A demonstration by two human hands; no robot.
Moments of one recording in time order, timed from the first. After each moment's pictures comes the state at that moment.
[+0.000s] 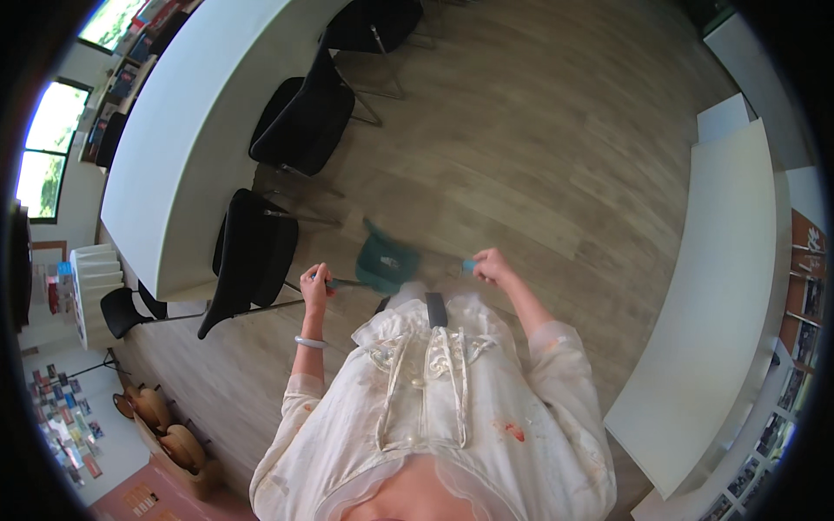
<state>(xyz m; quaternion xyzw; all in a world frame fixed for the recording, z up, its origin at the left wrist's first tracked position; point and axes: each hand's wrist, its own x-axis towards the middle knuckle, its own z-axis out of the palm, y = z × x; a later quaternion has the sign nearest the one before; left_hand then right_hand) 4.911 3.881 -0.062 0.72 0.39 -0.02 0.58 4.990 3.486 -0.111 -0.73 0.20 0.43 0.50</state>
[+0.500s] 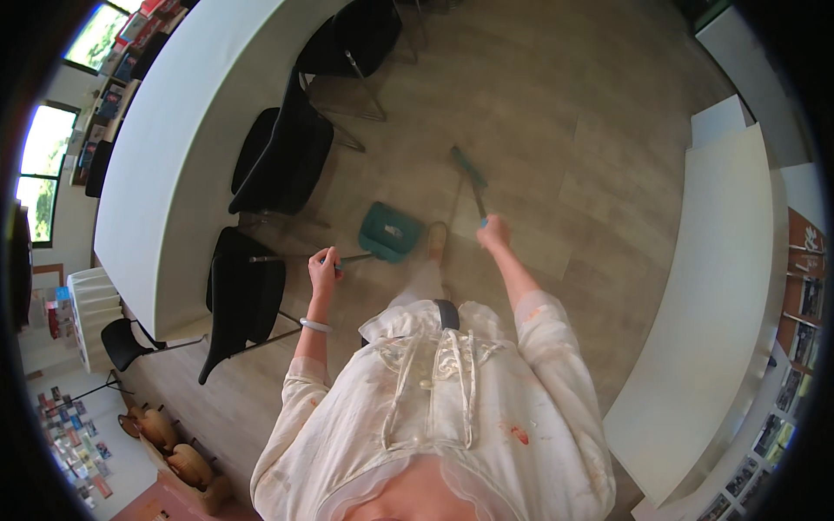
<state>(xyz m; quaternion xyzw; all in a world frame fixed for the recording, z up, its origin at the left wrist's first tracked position) 5.103 3.824 -0.086 0.75 0.31 -0.01 0.58 5.199 3.447 -0.148 -0.90 0.20 0.21 0.31</state>
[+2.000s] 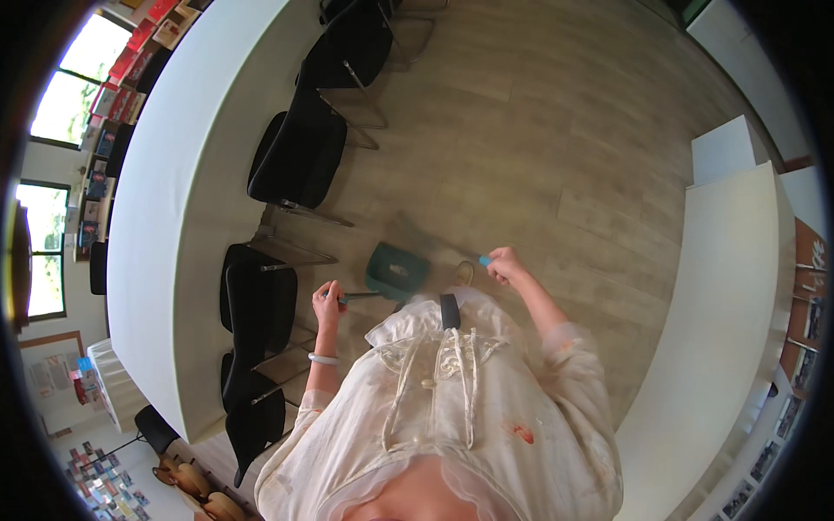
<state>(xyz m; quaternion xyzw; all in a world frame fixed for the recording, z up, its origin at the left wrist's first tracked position) 5.578 3.640 -0.082 0.76 0.33 -0.04 0.56 5.643 3.228 -0.119 -0.69 0.31 0.36 0.55</state>
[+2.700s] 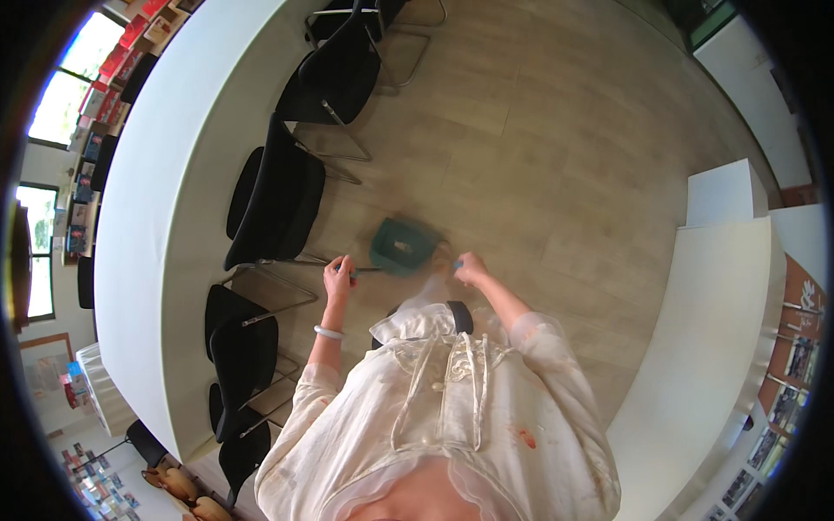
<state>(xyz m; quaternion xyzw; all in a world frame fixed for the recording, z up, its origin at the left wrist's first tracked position) 5.855 3.528 -0.106 0.75 0.32 -0.05 0.57 5.878 3.208 -0.178 -0.86 0.15 0.33 0.36</state>
